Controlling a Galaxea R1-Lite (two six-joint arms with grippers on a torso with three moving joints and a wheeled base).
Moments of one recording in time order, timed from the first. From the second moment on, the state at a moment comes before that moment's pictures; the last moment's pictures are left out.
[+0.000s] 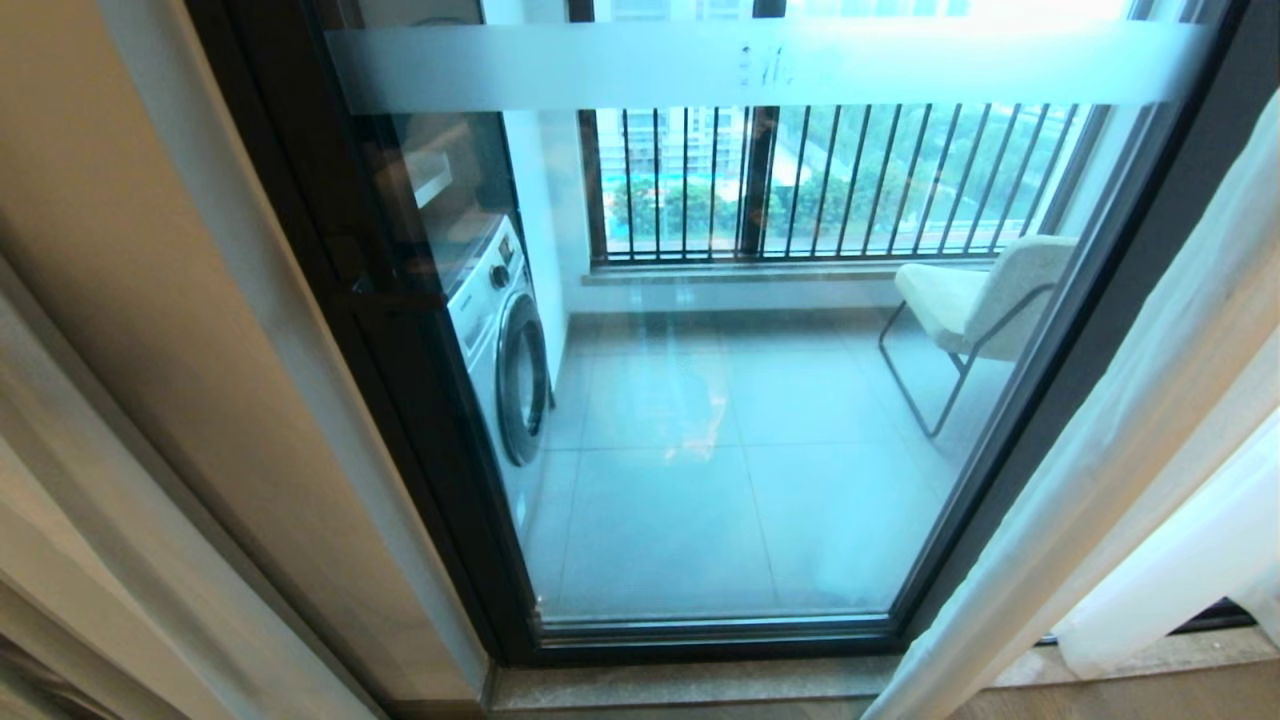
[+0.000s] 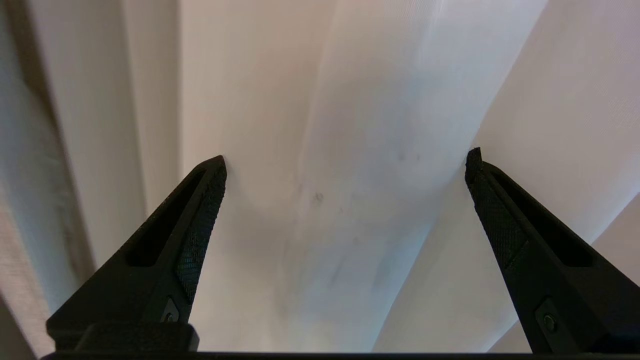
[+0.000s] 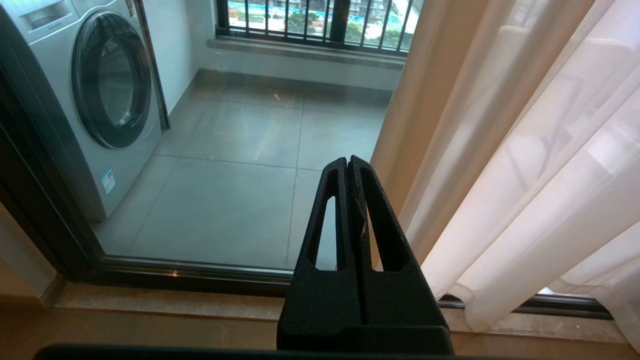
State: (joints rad) left arm 0.75 1.79 -0.99 -0.94 -0.03 -0.31; right arm -0.01 0.00 0.00 -0.07 0.02 -0.12
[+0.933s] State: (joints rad) left arm 0.75 1.84 -1.00 -0.96 -0.04 -0.31; right arm -0.01 0.00 0.00 -0.07 0.02 -0.12
